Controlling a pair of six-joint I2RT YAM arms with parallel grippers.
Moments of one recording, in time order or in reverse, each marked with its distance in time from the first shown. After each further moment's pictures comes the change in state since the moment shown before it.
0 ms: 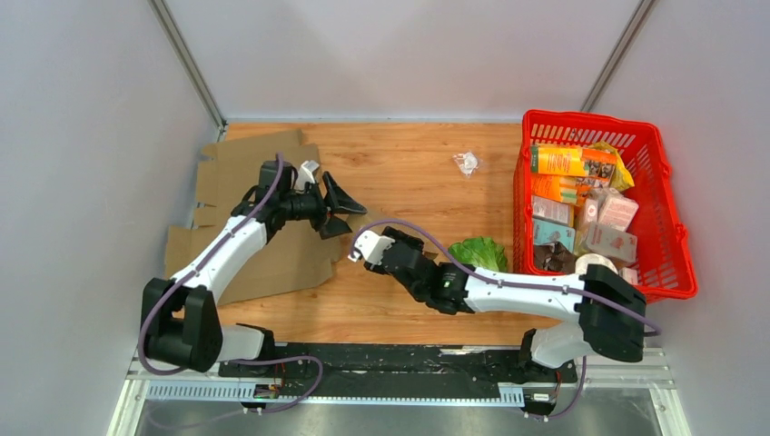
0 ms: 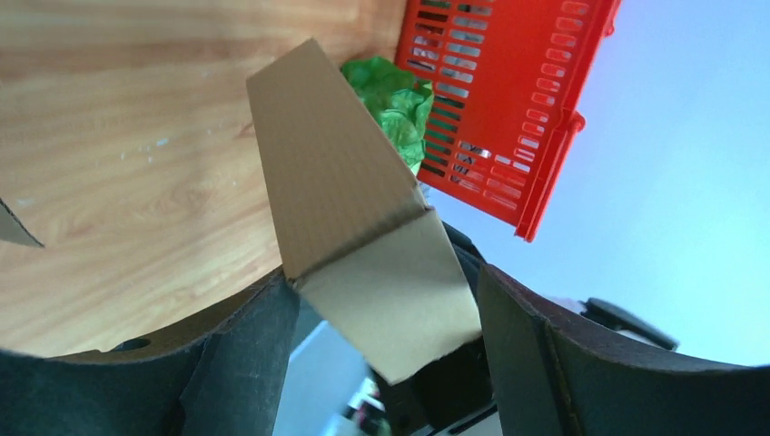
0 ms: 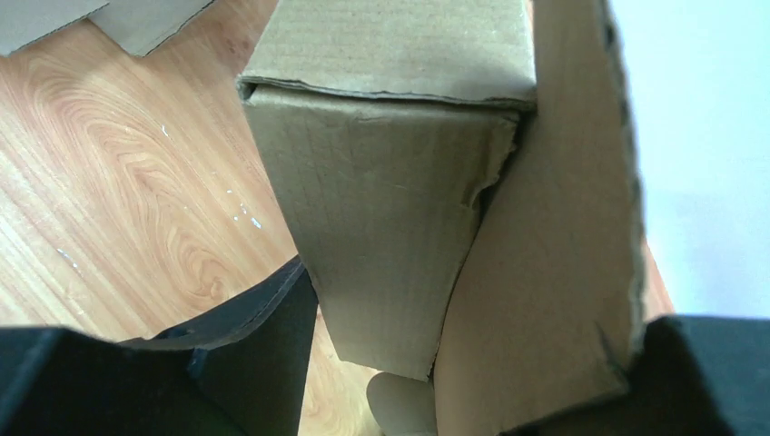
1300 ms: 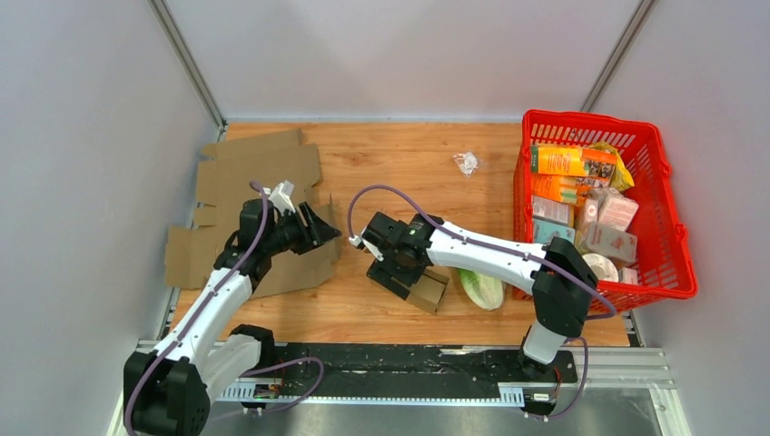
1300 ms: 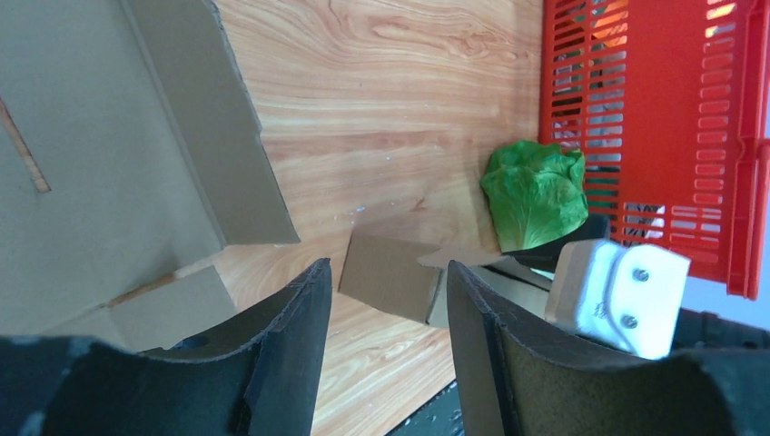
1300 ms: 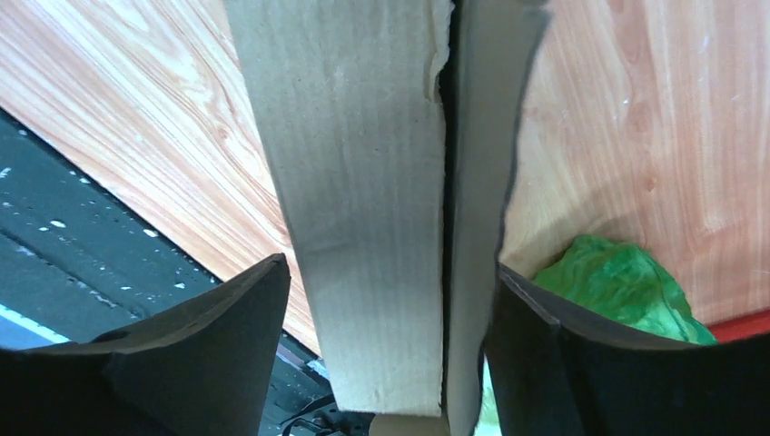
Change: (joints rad) left arm 0.034 -0.423 -0.315 0.082 -0.352 0.338; right arm -0.156 0.268 0.505 -0.999 -0.502 0.387
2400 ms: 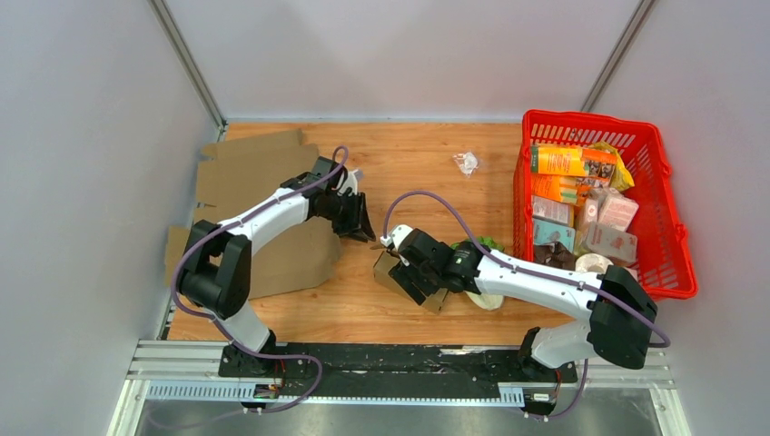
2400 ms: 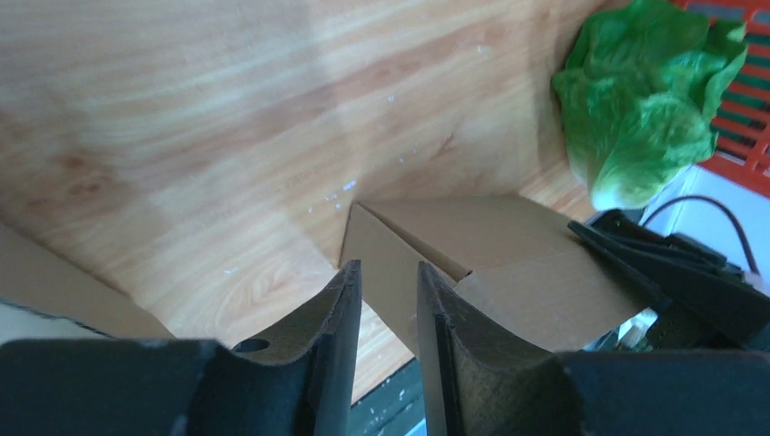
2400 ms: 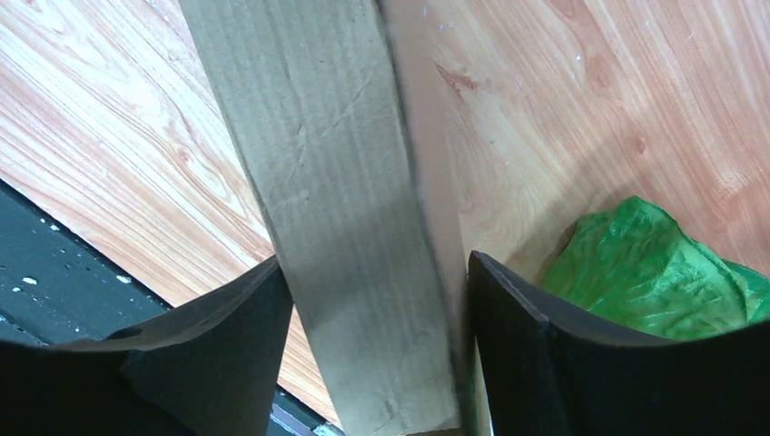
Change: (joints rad) left arm -0.239 0.731 0.561 -0.344 0.027 0.196; right arm -0.005 -0.328 -0.437 0.368 0.089 0.123
